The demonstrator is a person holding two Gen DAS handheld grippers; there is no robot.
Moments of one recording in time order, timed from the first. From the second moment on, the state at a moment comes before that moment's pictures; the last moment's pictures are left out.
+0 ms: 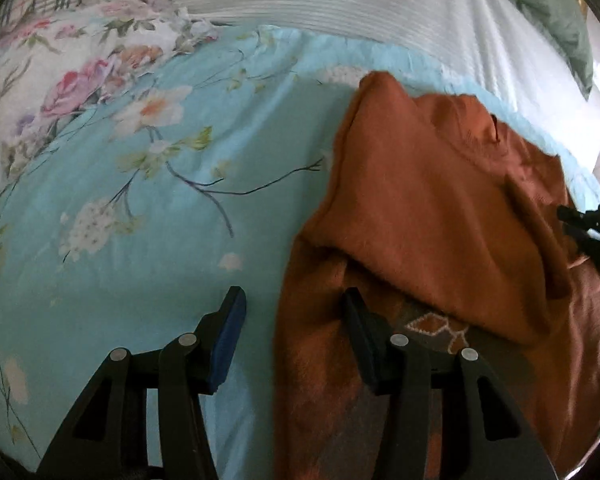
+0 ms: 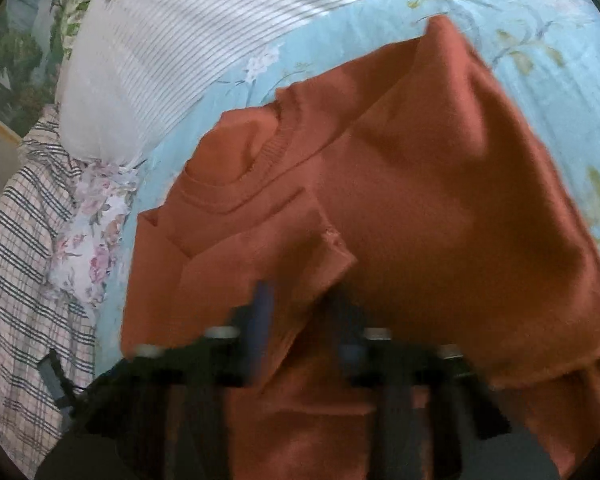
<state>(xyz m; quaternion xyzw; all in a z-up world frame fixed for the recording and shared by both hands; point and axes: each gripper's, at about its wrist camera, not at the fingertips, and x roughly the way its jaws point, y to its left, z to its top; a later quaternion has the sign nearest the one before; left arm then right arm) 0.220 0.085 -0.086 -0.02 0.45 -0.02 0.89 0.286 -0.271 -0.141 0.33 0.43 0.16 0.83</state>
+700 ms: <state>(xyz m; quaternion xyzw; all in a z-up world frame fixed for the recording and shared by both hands) 0.238 0.088 -0.083 -0.13 0.41 0.09 0.90 0.198 -0.341 -0.146 0.33 0.41 0.09 0.85</state>
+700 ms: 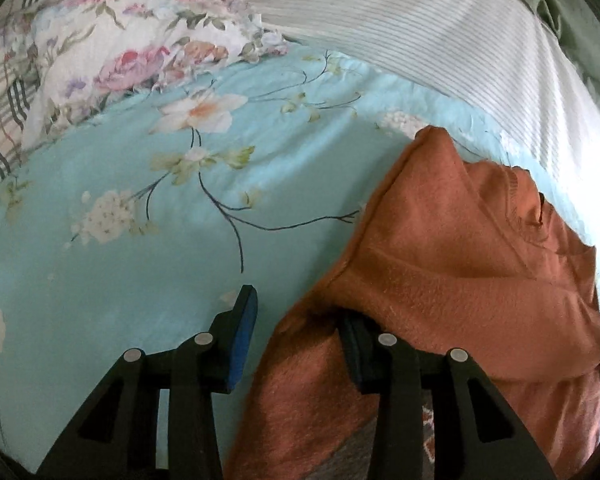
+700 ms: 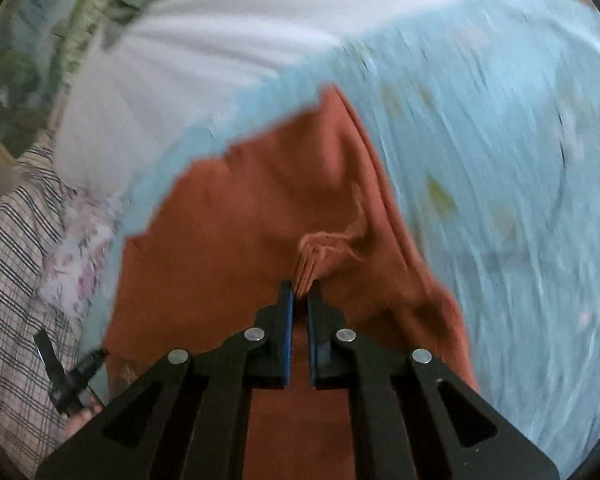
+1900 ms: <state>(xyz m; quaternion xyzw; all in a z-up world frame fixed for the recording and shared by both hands) 0.215 0.111 -0.102 -0.23 0.36 0.03 0.91 0.486 0.039 -0.116 0.14 0.49 0.51 0.69</state>
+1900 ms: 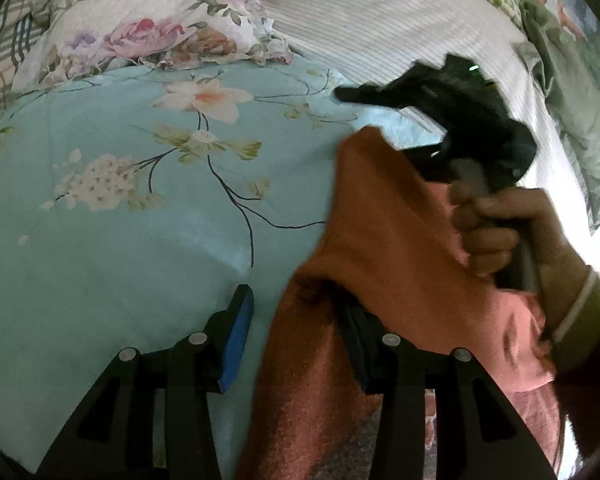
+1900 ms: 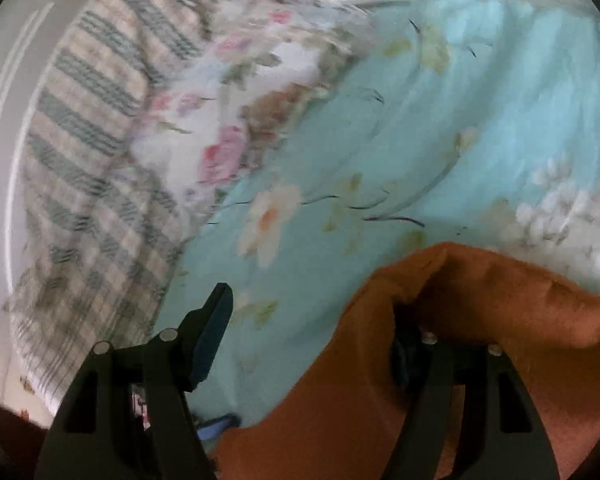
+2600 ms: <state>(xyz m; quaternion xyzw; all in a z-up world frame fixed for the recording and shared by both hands) 0.267 0.100 -0.055 -0.15 0.40 0.00 0.90 0.283 -0.314 -0.090 0.22 0.41 0.12 0.88</state>
